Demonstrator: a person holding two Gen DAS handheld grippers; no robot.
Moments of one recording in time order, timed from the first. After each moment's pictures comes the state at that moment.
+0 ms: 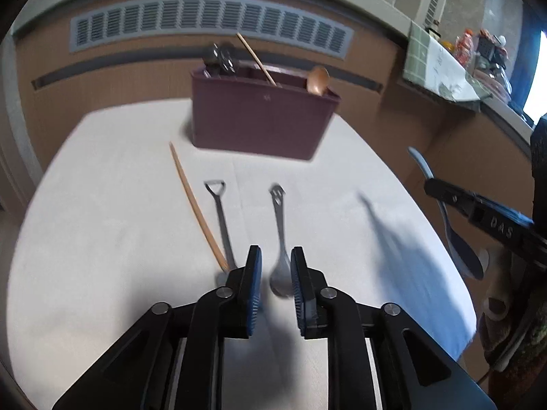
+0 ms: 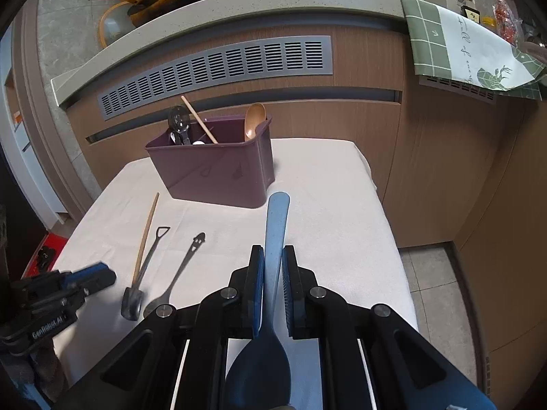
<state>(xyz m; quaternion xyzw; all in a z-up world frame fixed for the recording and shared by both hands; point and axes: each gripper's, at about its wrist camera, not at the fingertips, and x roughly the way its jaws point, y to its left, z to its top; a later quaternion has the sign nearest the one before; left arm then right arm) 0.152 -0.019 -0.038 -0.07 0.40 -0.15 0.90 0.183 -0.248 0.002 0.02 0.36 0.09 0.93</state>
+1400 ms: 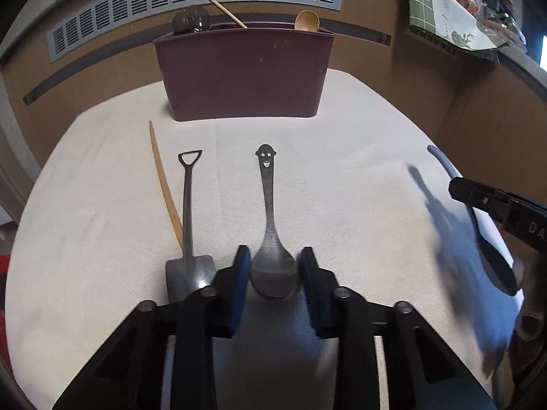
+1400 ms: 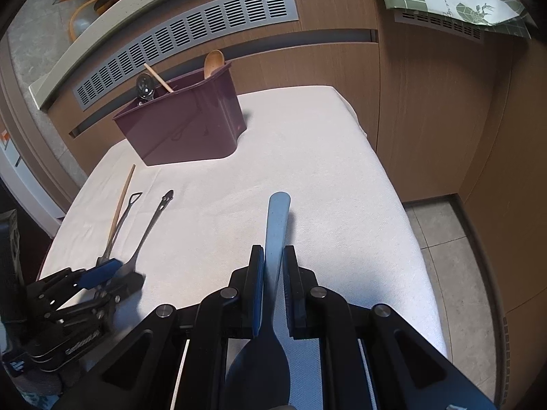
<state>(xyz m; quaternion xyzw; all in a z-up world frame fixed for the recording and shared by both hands) 0.169 -0.068 -0.079 0.02 0.42 -0.10 0.90 0.183 -0.279 -0.049 0.07 0.41 0.08 0.91</state>
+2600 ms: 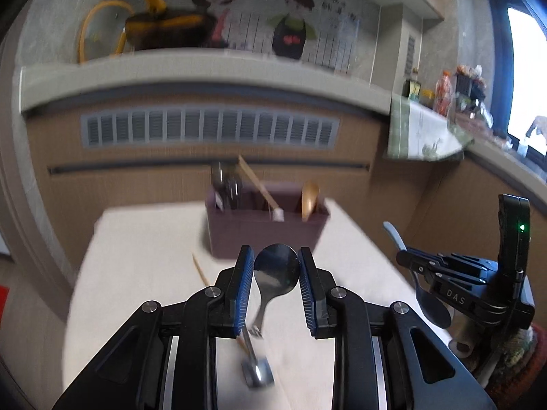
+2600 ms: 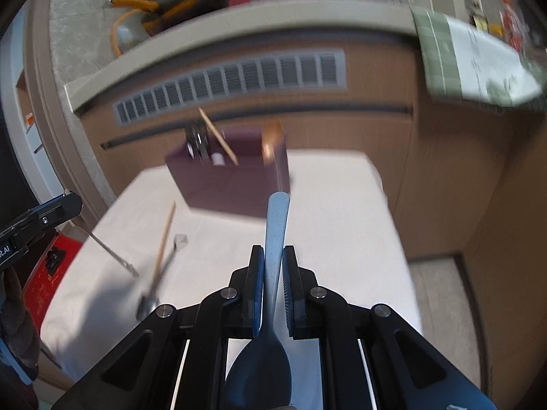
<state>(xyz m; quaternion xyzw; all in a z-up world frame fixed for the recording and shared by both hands) 0.158 0.010 0.087 -0.04 0.24 -0.15 0.96 0.187 -0.240 0.029 0.02 0.32 0.12 0.94</state>
